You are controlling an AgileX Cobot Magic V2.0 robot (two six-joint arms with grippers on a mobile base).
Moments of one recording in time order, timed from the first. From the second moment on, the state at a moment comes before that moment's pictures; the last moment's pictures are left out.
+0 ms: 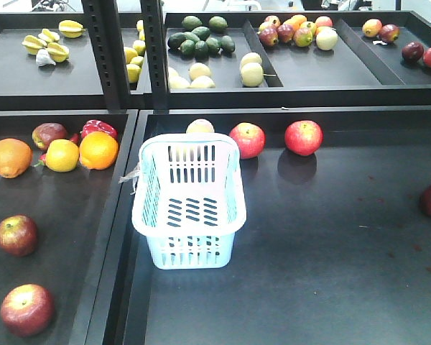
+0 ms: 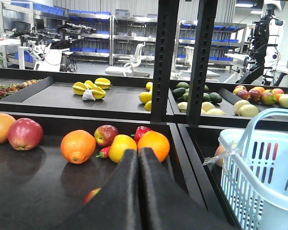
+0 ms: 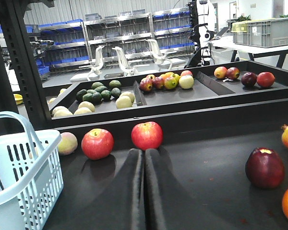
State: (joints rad) left arm 0.07 -0.01 0.02 0.01 0.04 -0.11; right arm 0.00 -0.01 0.03 -0.11 0.05 0.24
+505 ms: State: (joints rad) left arm 0.07 -0.01 0.02 -0.38 0.04 -0.49; right arm 0.00 -0.01 0.03 -0.11 0.05 0.24
